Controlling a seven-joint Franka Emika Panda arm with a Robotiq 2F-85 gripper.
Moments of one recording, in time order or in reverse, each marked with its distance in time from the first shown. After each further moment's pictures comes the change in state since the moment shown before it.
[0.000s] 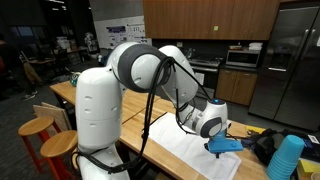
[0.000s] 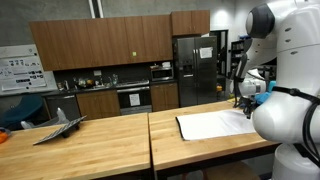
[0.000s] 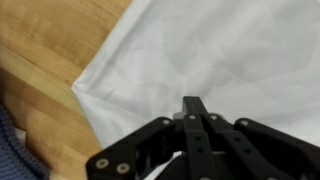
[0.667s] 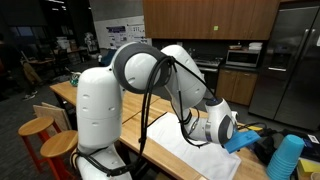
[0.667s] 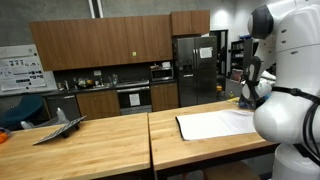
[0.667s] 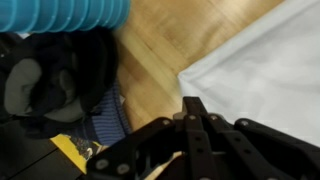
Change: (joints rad) arm 0.055 0.010 -0.192 0.024 -0.482 0.301 0.174
